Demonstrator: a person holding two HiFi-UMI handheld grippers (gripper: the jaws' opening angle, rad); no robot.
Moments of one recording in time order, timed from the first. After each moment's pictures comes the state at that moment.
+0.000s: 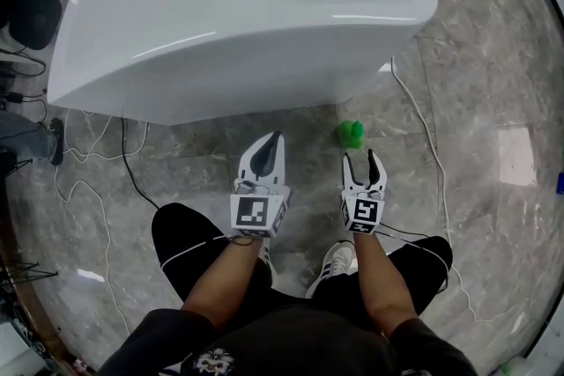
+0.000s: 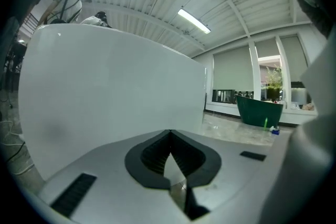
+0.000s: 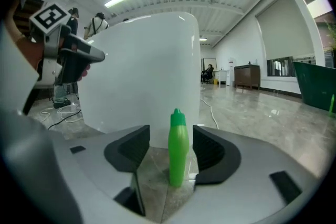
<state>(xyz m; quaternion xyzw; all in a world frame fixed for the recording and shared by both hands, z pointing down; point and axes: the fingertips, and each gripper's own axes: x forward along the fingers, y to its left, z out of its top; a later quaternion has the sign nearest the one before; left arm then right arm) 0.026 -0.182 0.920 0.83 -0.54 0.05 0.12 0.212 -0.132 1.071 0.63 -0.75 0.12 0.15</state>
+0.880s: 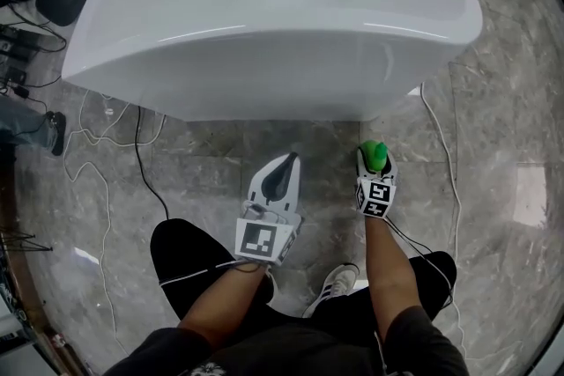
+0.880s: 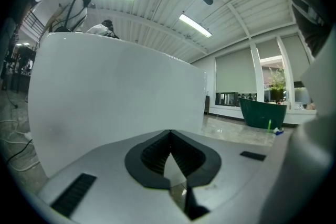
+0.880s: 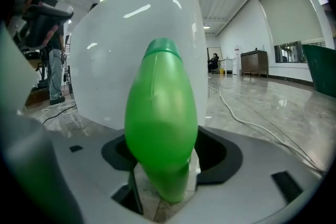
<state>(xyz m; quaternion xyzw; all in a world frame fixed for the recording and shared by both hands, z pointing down) 0.022 -0.167 0.920 0.82 -0.56 0.03 0.10 0.218 -0.211 1.185 0.60 -0.77 0.16 0.17</state>
